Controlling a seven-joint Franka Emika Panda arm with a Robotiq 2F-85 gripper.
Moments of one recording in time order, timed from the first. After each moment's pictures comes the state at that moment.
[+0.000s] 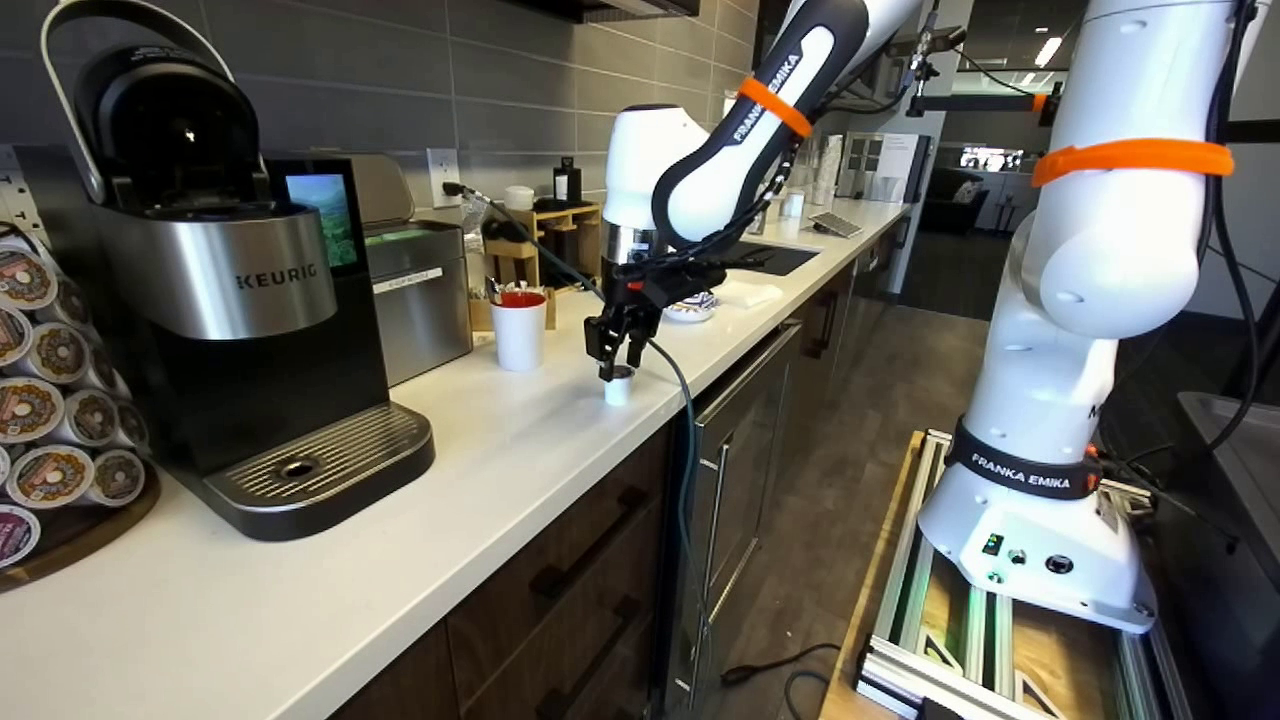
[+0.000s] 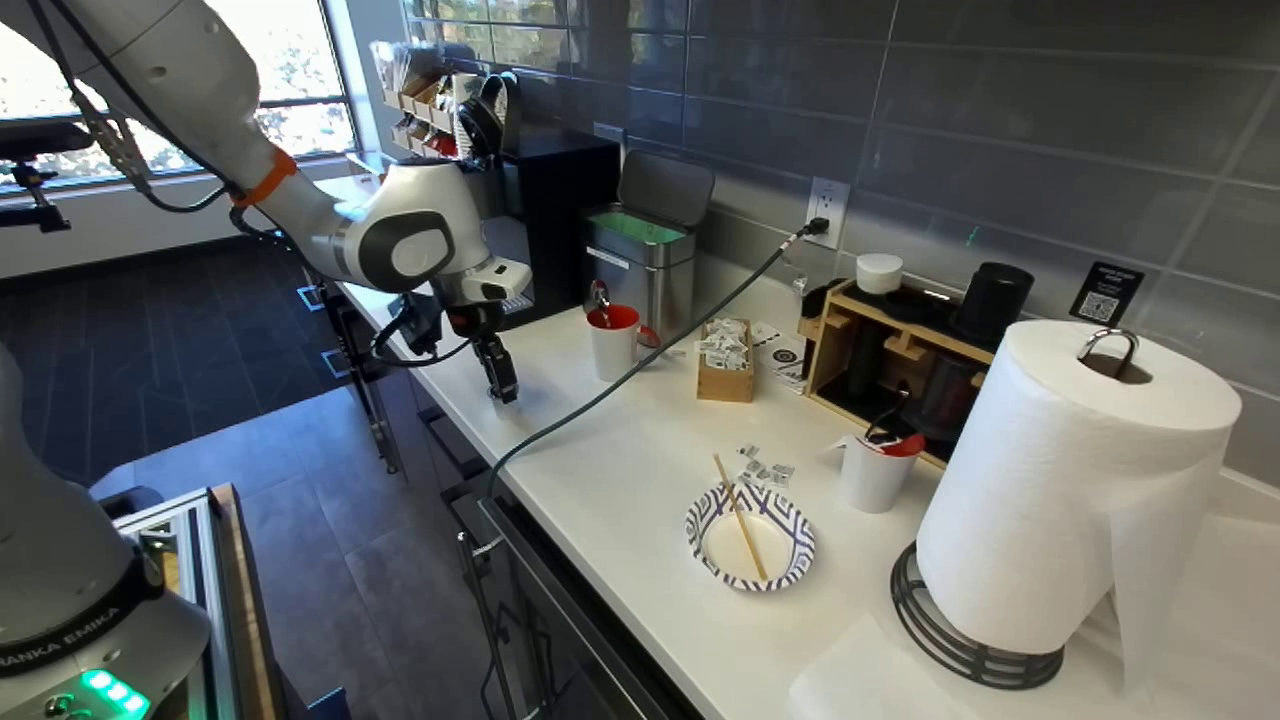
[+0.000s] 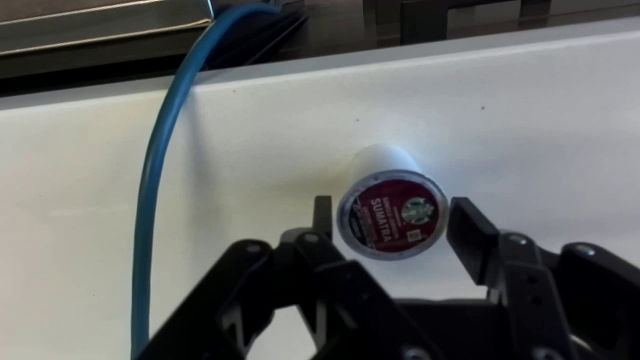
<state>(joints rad) 0.08 0.01 0.09 -2.54 -0.20 2.69 0.42</state>
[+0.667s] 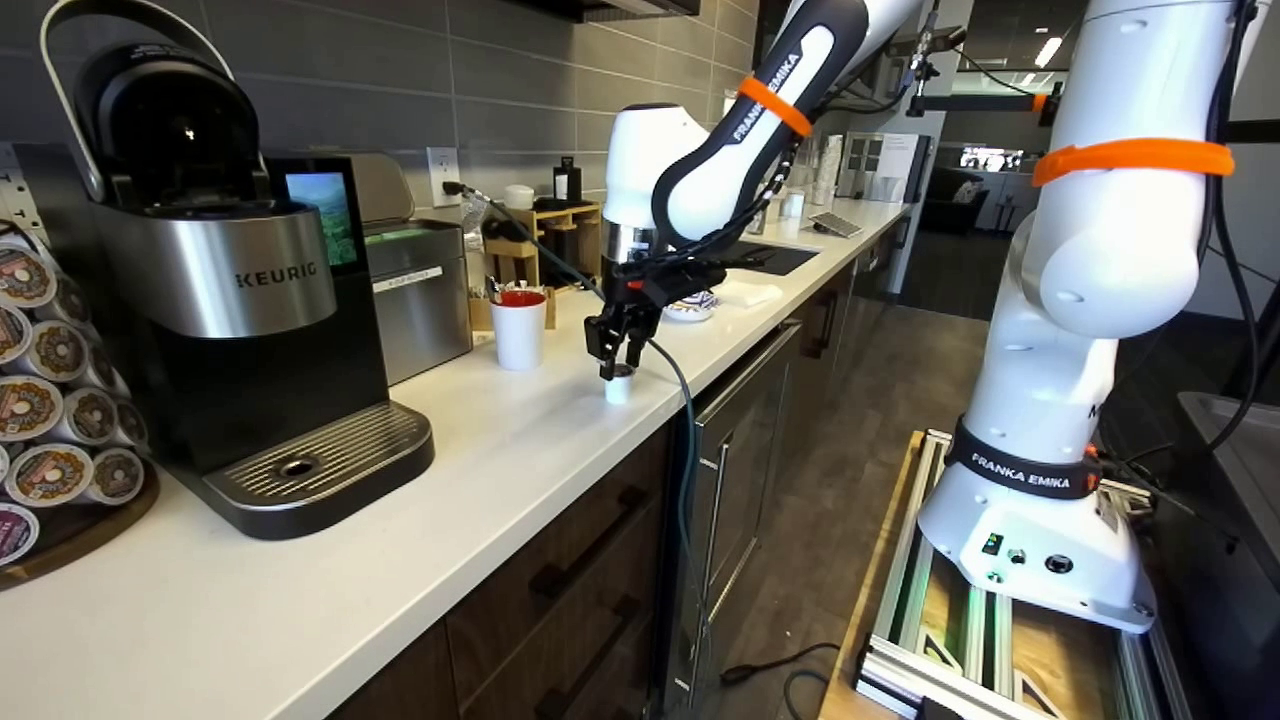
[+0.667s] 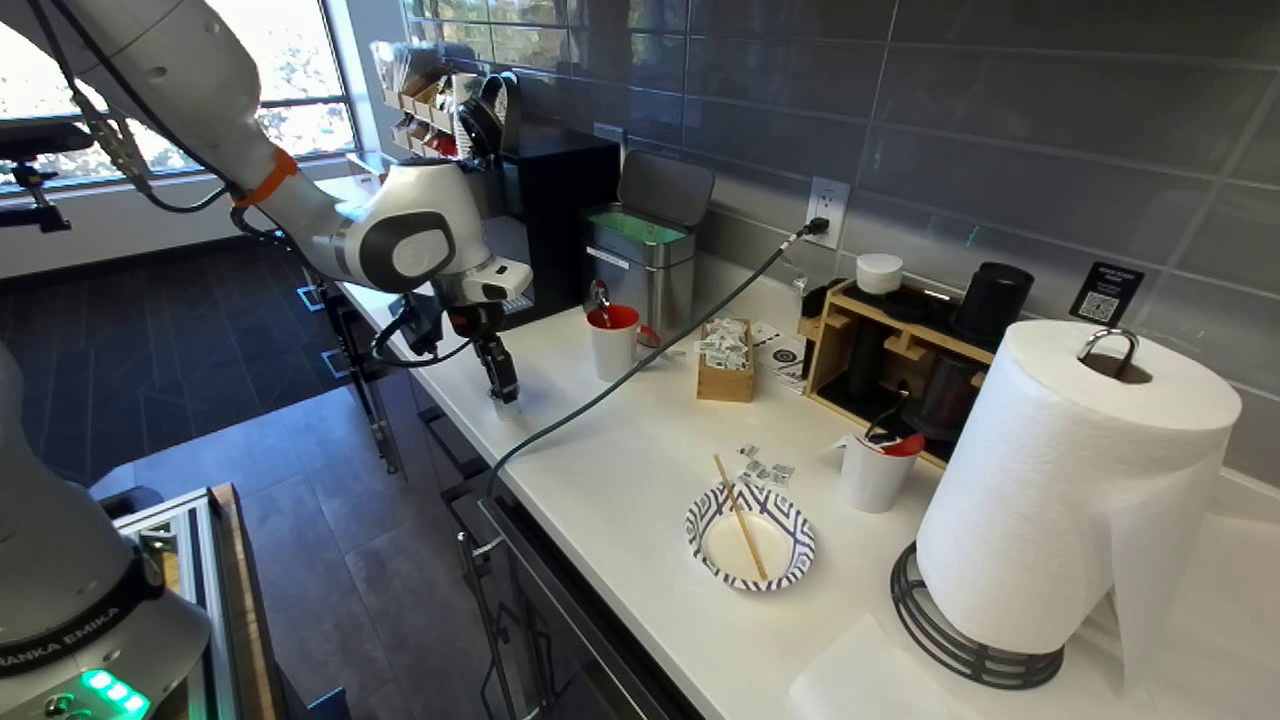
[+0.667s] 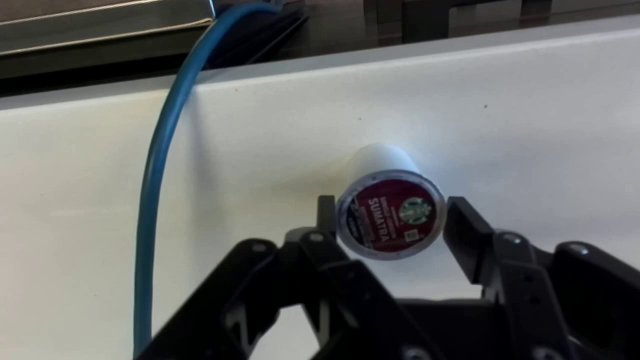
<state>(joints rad) 0.08 0.01 0.09 -2.54 -0.20 2.69 0.42</state>
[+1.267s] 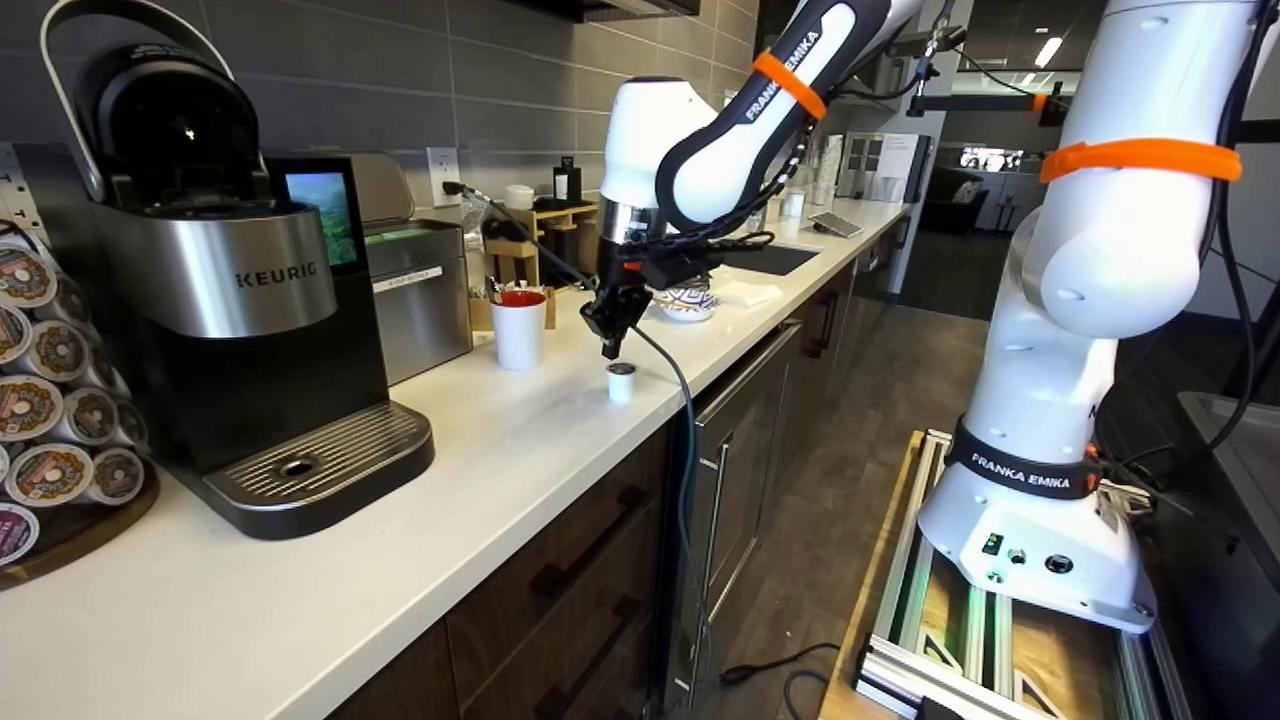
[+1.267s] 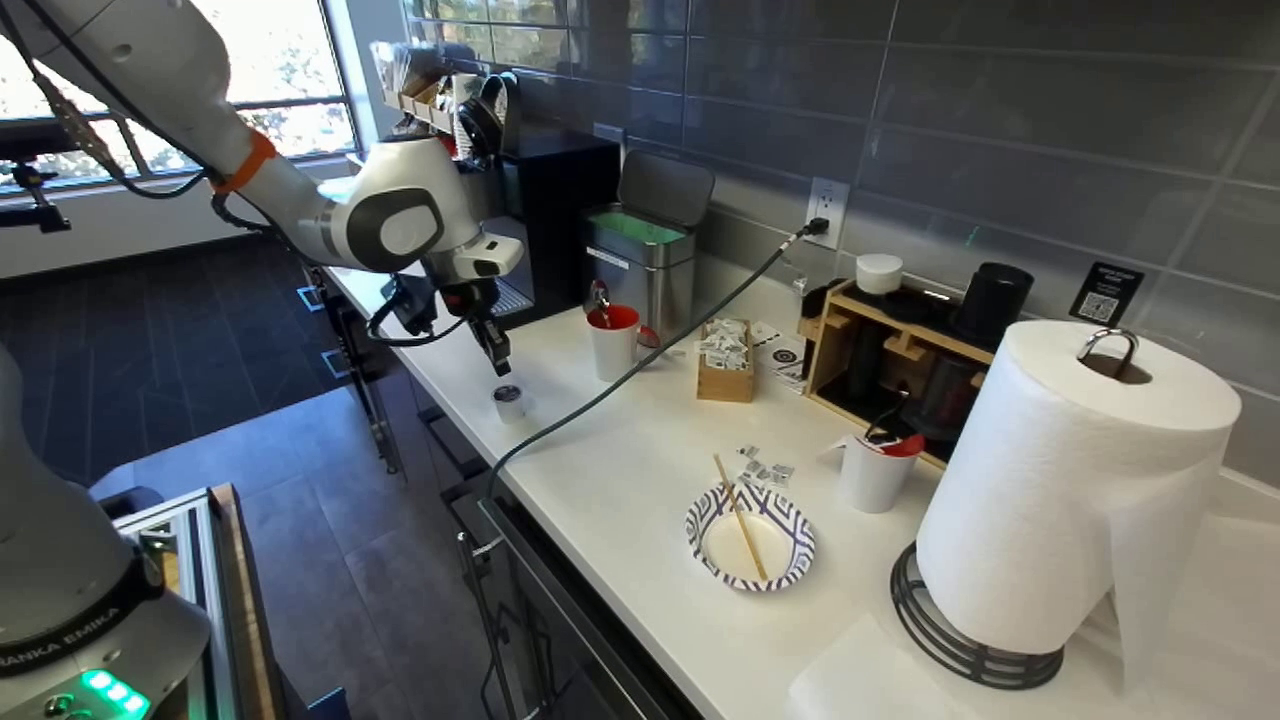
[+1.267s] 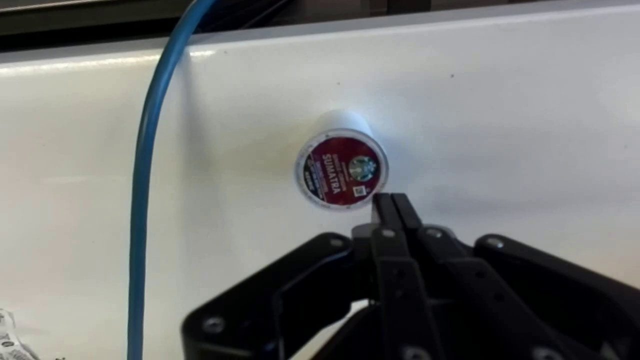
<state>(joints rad) 0.09 -0.05 0.11 -2.55 -0.22 2.68 0.42</state>
